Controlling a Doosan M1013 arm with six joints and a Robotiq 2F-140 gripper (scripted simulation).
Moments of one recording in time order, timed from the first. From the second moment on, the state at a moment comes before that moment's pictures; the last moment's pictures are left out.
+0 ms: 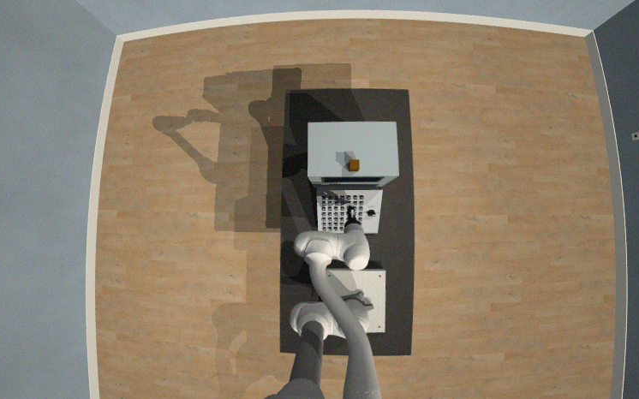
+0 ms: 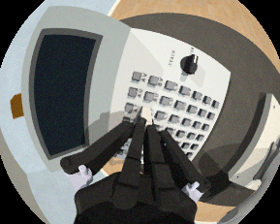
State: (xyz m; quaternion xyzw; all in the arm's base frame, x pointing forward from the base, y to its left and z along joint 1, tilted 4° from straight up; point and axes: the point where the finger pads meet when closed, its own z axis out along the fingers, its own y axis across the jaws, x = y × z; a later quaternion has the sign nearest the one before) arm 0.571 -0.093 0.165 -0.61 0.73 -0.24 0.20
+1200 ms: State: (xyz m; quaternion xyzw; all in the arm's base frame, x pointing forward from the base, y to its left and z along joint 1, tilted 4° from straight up) arm 0.579 -0.095 0.155 -0.61 0.73 -0.24 0.20
